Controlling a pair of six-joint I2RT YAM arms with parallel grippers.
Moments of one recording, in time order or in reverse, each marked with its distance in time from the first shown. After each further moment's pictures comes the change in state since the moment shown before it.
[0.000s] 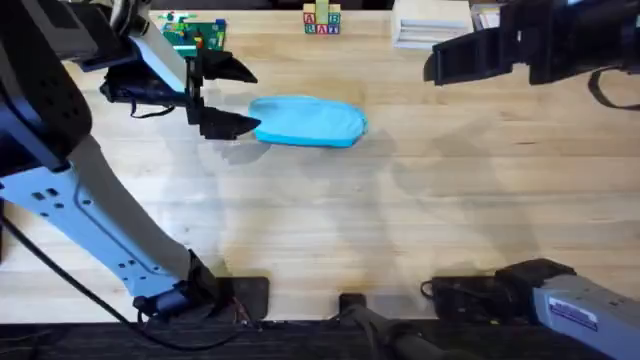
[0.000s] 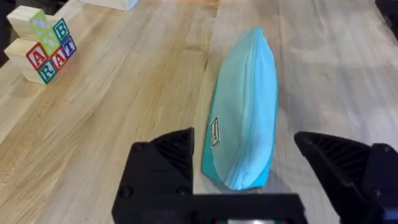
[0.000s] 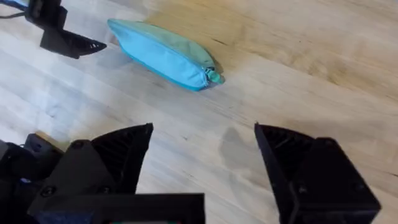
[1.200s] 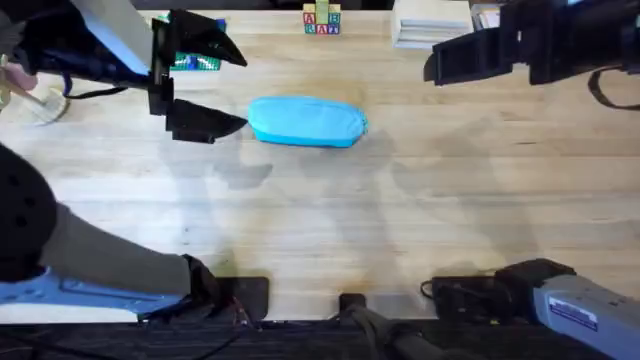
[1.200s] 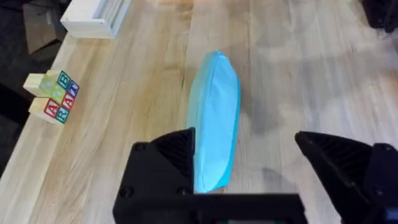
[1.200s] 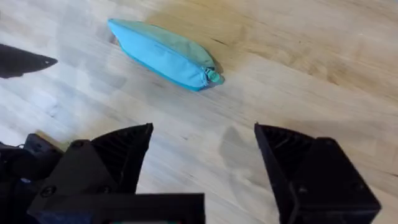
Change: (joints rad) left arm 0.000 -0.378 0.001 -0.224 -0.149 0.050; right arm 0.000 0.000 0.000 0.000 0.000 0.000
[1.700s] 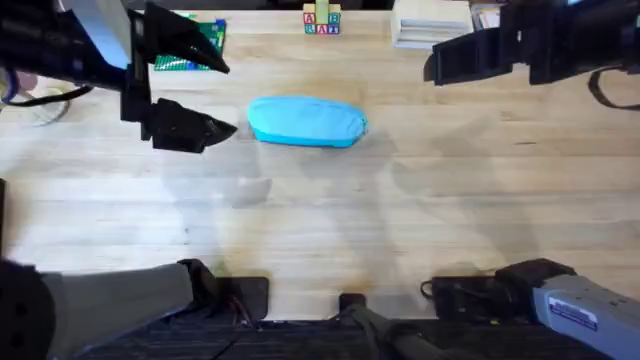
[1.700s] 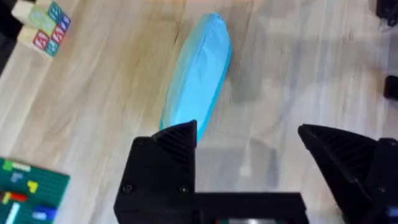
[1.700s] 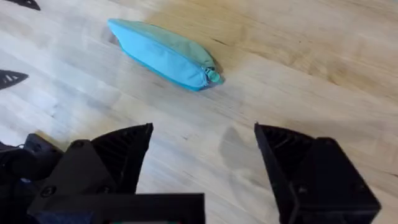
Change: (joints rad) left arm 0.000 -0.233 0.000 0.001 -0.166 -0.360; right arm 0.000 0.000 0.000 0.000 0.000 0.000
